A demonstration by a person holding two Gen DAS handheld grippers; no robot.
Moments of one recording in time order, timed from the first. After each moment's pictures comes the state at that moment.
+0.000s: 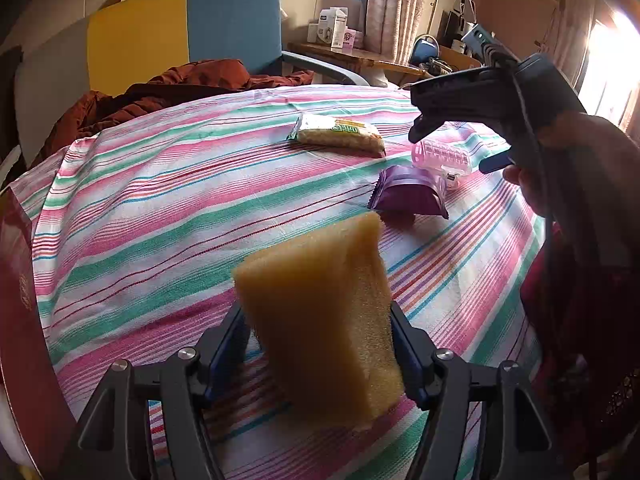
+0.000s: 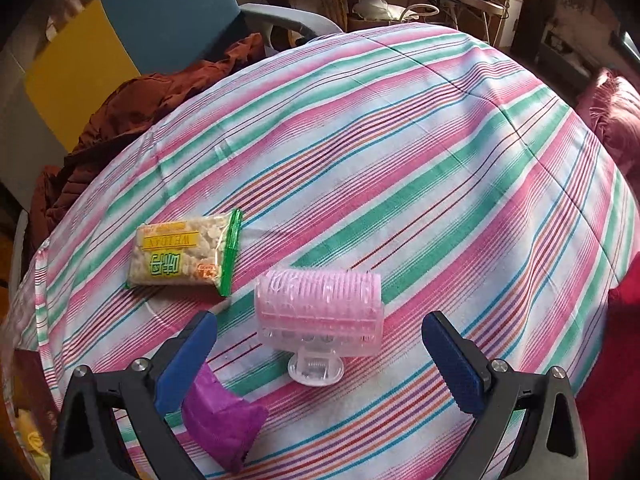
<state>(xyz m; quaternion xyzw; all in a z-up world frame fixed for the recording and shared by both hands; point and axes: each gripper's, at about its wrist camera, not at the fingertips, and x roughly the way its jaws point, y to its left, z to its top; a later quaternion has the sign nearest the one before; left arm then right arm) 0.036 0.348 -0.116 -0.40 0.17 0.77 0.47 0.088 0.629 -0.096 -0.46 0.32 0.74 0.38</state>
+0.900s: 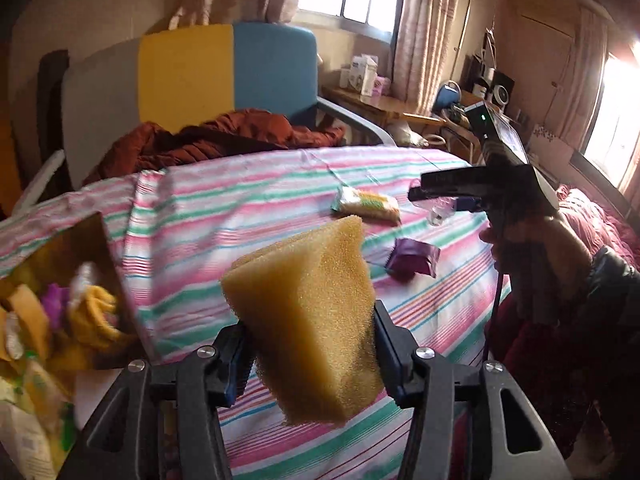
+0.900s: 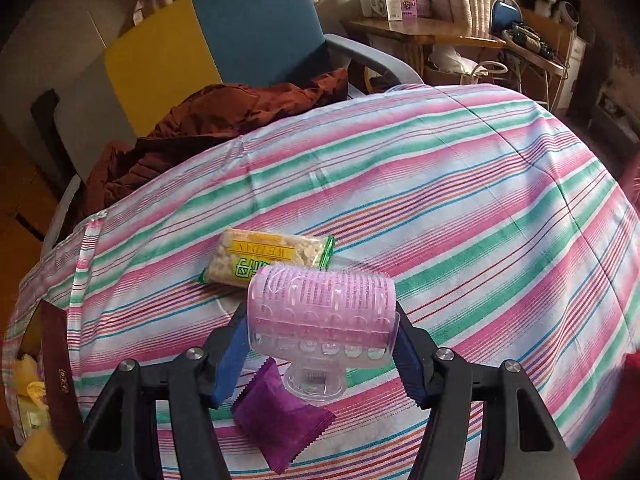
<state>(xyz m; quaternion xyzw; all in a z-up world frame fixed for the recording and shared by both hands) 0.032 0.274 -0.022 -0.36 0.12 0.82 0.43 0.069 0.596 -0.064 -0.41 0.25 0.83 0.29</state>
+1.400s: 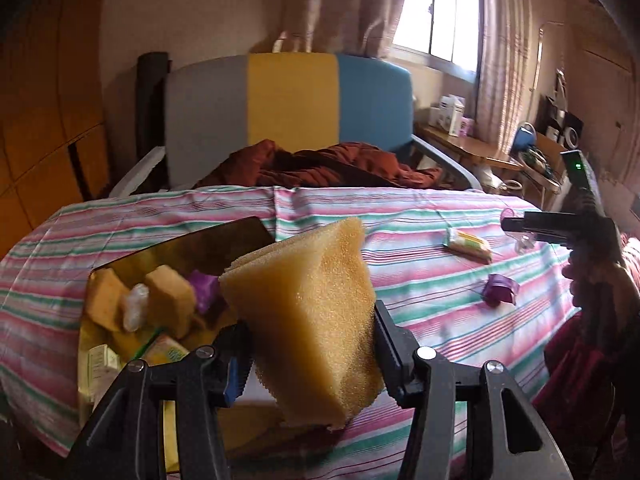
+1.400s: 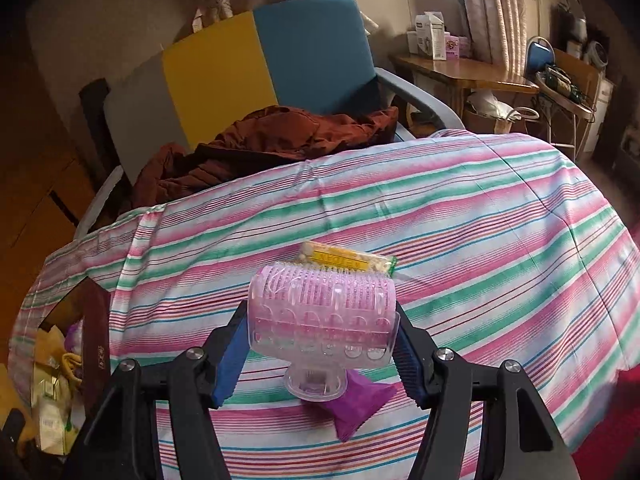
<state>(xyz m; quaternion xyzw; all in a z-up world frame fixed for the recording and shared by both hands) -0.005 0.160 0.010 -0.33 0.08 0.89 0.30 0.064 0.535 -0.019 -0.38 0.21 0.87 0.24</state>
